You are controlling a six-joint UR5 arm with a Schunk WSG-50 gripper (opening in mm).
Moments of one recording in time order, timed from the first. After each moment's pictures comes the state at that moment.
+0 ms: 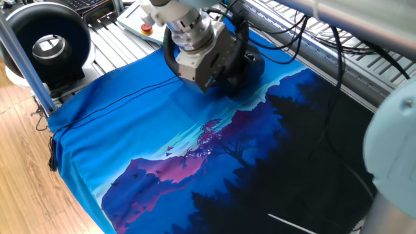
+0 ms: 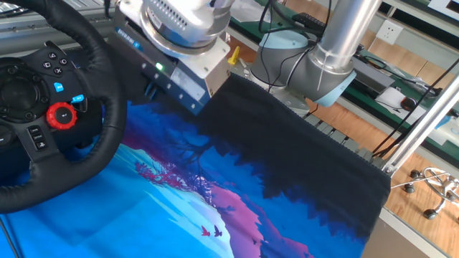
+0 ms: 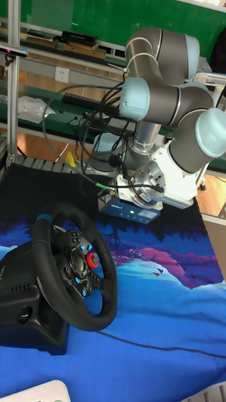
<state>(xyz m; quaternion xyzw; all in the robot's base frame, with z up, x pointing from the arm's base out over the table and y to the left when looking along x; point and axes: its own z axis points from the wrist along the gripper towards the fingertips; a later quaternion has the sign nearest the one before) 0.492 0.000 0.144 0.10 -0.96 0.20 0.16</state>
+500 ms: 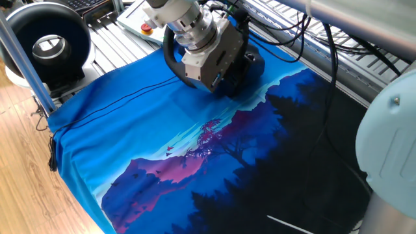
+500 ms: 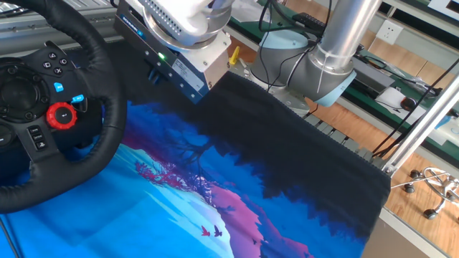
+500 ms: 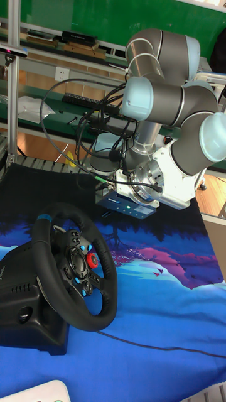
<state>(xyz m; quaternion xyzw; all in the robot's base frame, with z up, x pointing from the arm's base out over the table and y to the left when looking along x) 0.485 -0.004 0.149 0.09 -0.96 0.21 0.18</state>
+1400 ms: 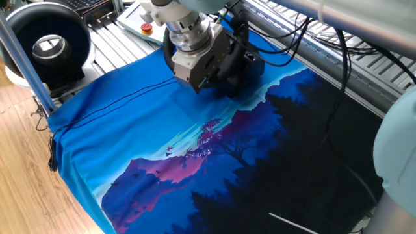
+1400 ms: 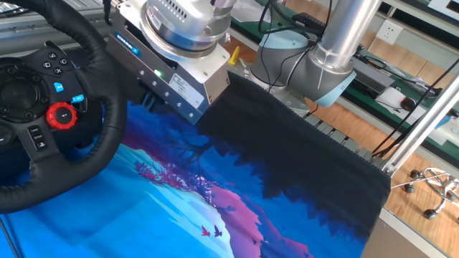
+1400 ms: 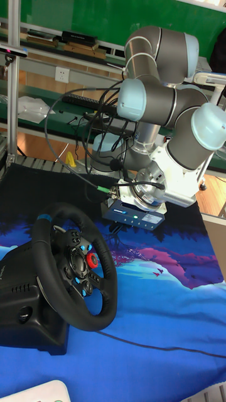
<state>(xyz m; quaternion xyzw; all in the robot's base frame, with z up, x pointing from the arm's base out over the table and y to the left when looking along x) 0.520 0.026 0.127 0.09 -0.98 0.15 0.10</state>
